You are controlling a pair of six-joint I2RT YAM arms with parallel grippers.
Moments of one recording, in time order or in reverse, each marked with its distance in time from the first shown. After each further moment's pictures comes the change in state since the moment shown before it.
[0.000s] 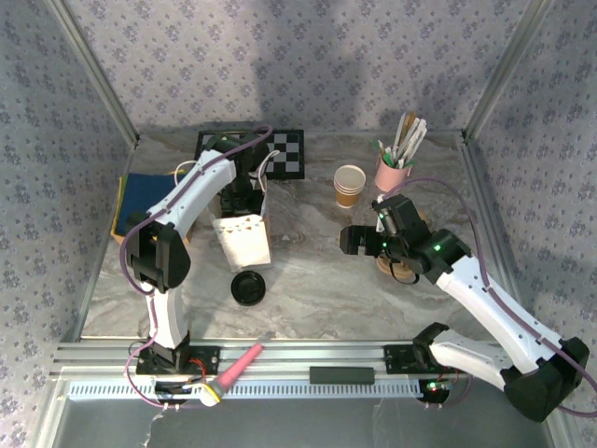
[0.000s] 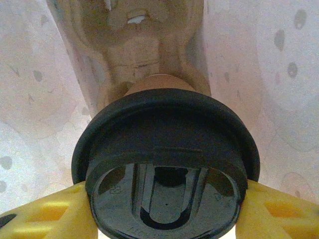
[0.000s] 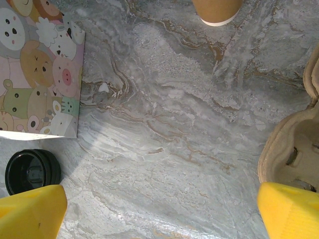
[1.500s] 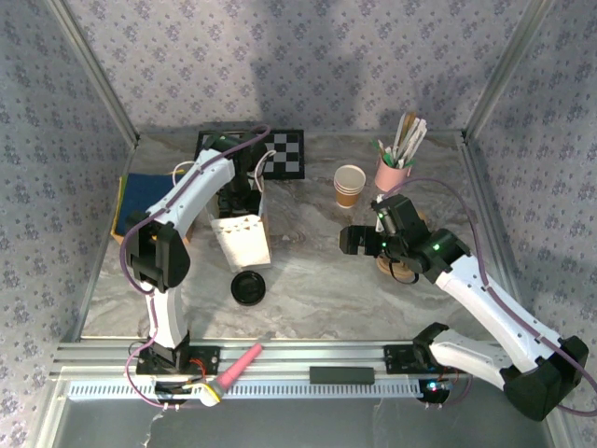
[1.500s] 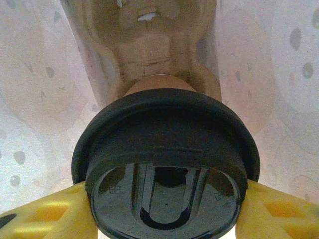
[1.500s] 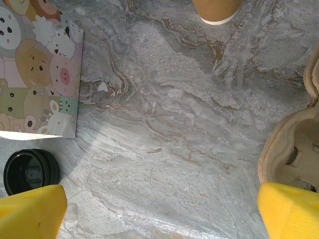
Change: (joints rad) left arm 0.011 0.002 0.002 -0.018 -0.015 0.008; right arm 0.000 0.006 0.000 0.000 0.000 0.000
